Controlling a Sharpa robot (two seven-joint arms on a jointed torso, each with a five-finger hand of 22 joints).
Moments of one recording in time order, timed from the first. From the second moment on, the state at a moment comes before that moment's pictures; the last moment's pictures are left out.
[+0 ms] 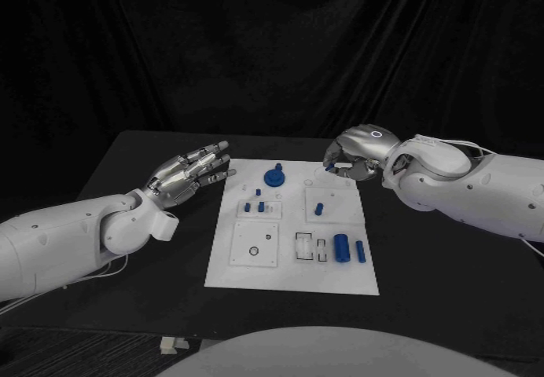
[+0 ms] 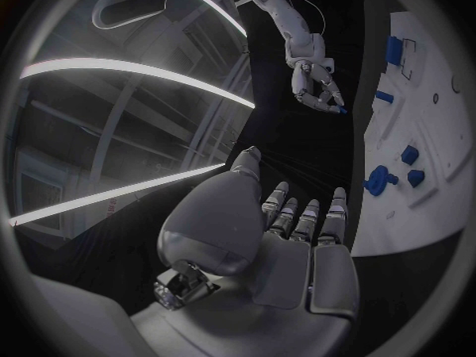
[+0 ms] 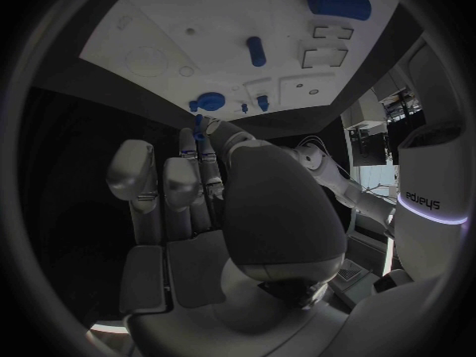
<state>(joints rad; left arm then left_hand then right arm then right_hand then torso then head) 1.13 -0.90 -0.21 1.31 -0.05 0.33 0.64 1.39 0.23 -0.21 0.18 0.47 0.31 0.09 0.06 0.04 0.06 0.06 0.03 0.02 0.04 0.16 0.03 0.01 0.17 0.12 0.29 0.05 0.26 1.30 -0.79 -0.21 1.42 -1.65 -0.40 0.05 1.47 -0.12 0.37 0.06 0.28 1.11 0.12 0.21 0.27 1.11 0.06 0.33 0.06 1.36 -0.01 1.29 0.83 0.10 1.36 0.09 1.05 1.31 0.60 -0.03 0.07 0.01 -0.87</state>
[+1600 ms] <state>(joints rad) 1.09 -0.91 -0.21 1.34 -0.05 0.27 0.68 1.39 0.23 -0.23 0.19 0.47 0.32 0.06 0.09 0.04 0.06 0.03 0.05 0.02 0.01 0.11 0.01 0.00 0.17 0.01 0.21 0.01 0.02 1.19 -0.57 -0.21 1.47 -1.73 -0.23 0.04 1.47 -0.13 0.38 0.06 0.27 1.09 0.12 0.19 0.27 1.12 0.06 0.30 0.07 1.37 -0.01 1.29 0.86 0.10 1.37 0.09 1.06 1.31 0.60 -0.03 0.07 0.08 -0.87</state>
